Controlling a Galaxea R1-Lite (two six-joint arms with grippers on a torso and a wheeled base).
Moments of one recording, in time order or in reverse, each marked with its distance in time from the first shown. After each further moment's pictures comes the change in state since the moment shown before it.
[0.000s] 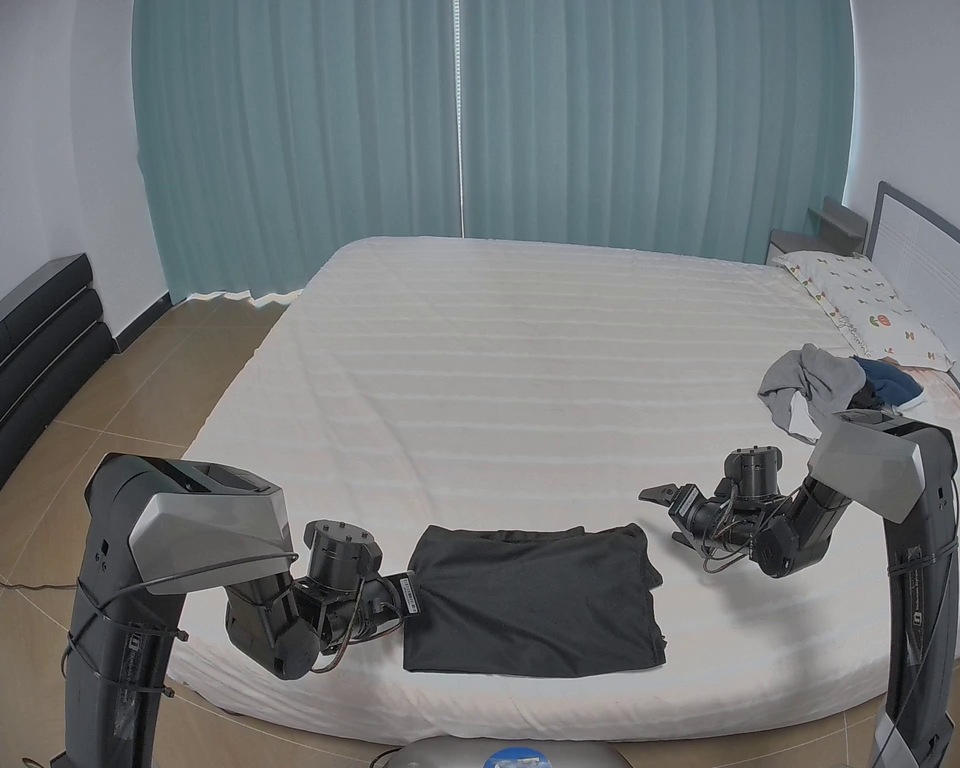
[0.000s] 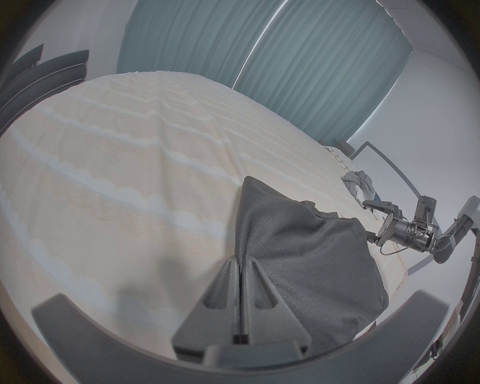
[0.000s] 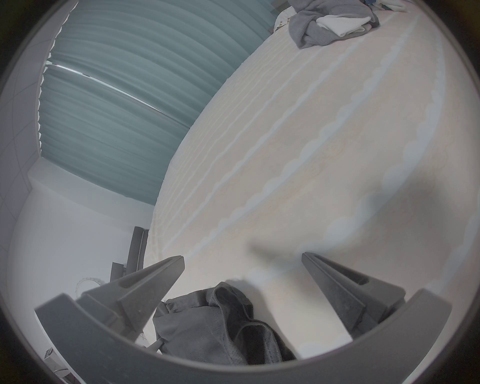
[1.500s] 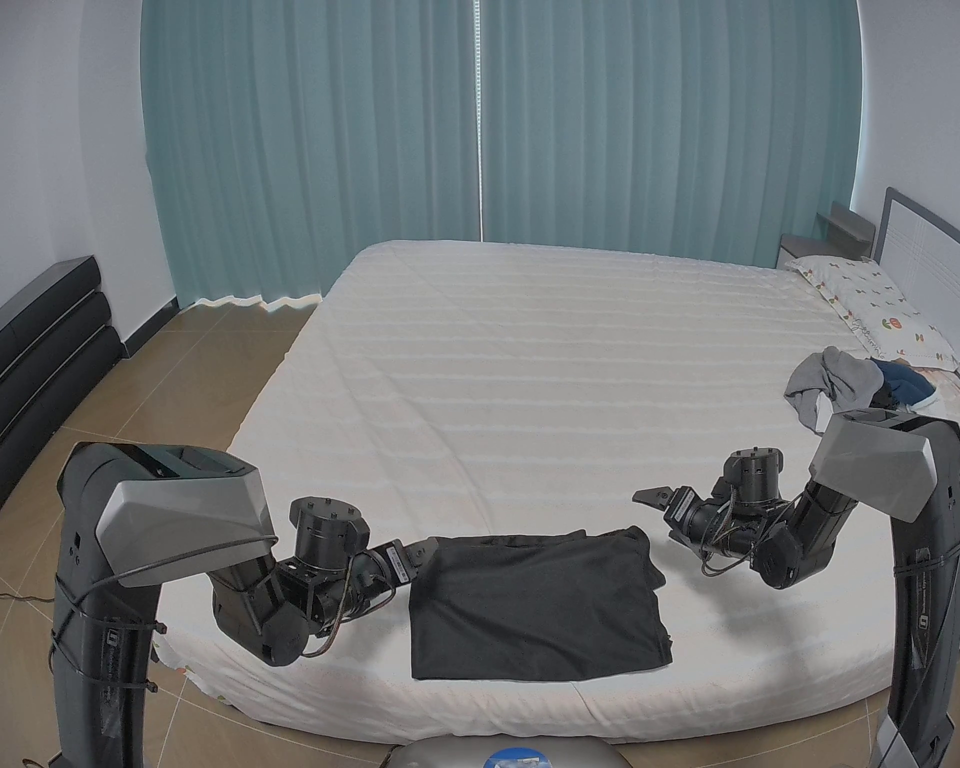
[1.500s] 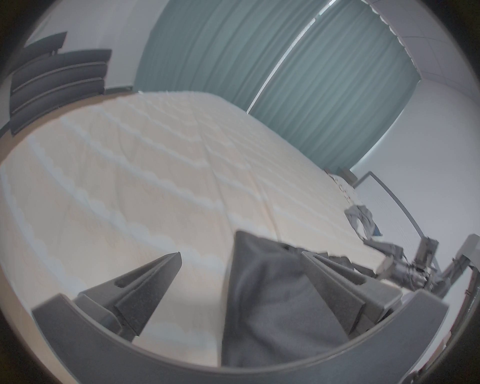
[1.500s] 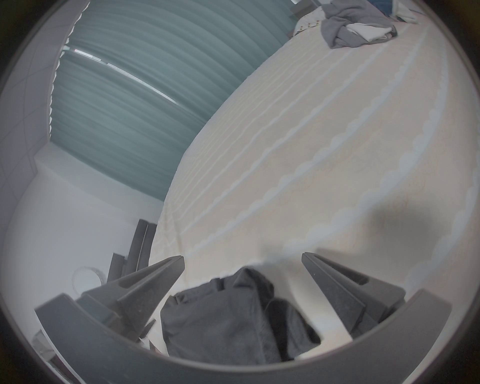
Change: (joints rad) left arm 0.011 -0.069 -0.002 -0.010 0.048 -0.093; right arm 0.040 -0.056 0.101 -0.084 -0.028 -0.042
